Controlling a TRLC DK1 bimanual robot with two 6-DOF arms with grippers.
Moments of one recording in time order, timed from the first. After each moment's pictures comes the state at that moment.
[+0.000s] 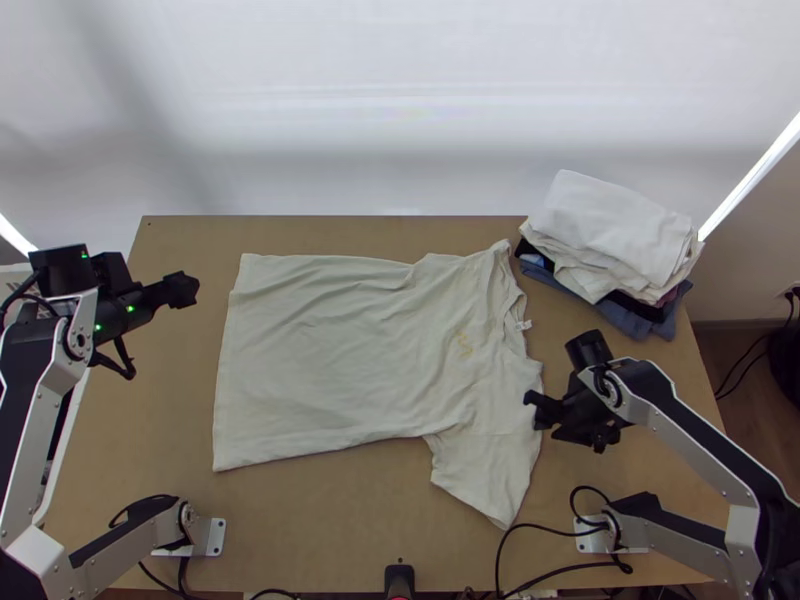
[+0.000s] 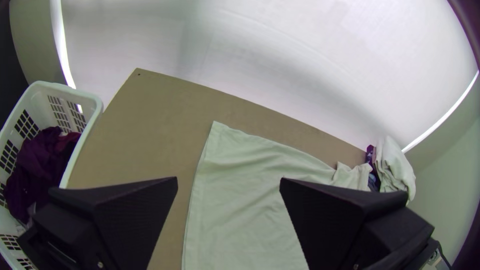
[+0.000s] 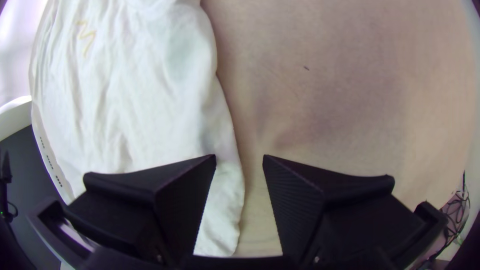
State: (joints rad) left arm 0.18 1.16 1.17 -0.70 0.23 -0.21; right arm 0.29 1.24 0.67 -0.90 -0.23 0.65
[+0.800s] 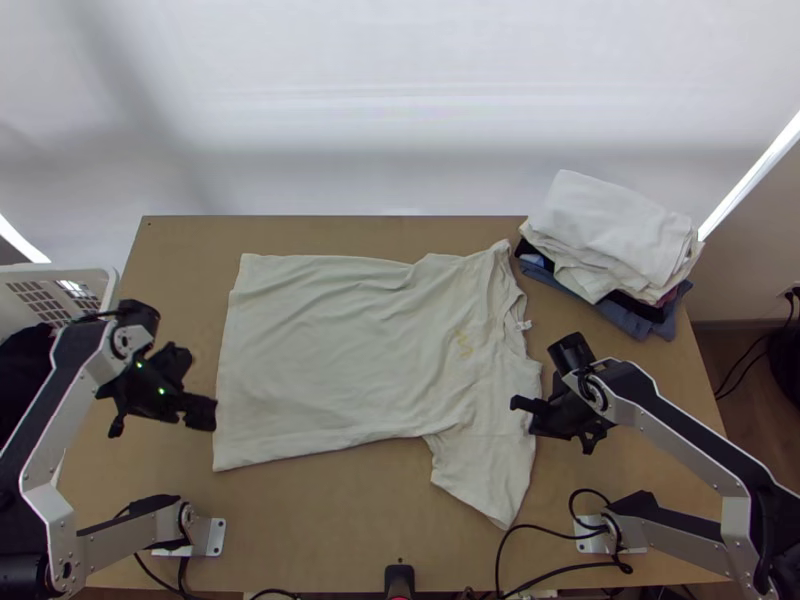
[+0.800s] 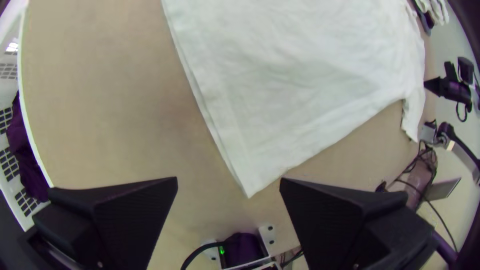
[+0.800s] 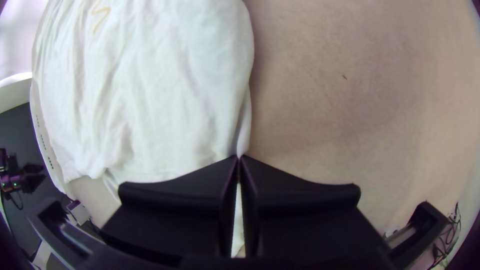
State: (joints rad) left arm 0.13 1.29 0.95 -1.33 0.11 0.37; right arm 0.37 1.27 0.66 -0.82 -0.22 0.63
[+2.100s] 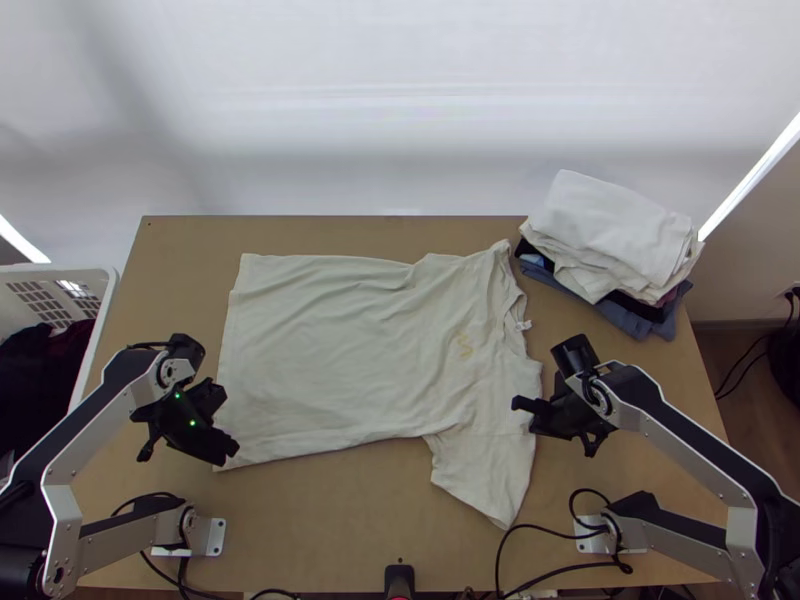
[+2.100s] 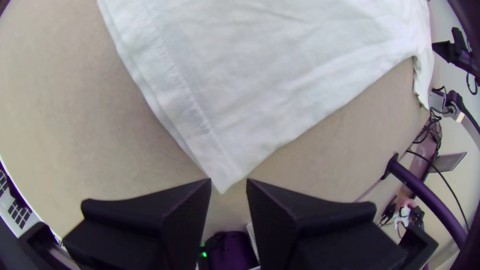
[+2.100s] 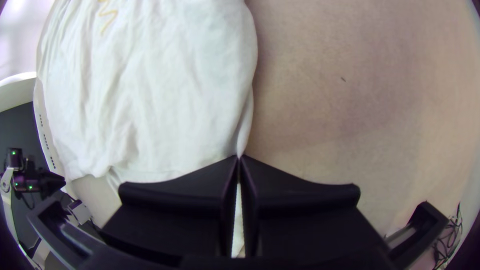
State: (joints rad) left arm -0.01 1.30 0.75 -1.24 0.12 0.33; right arm 0.37 1.23 0.65 -0.82 -0.22 0.63
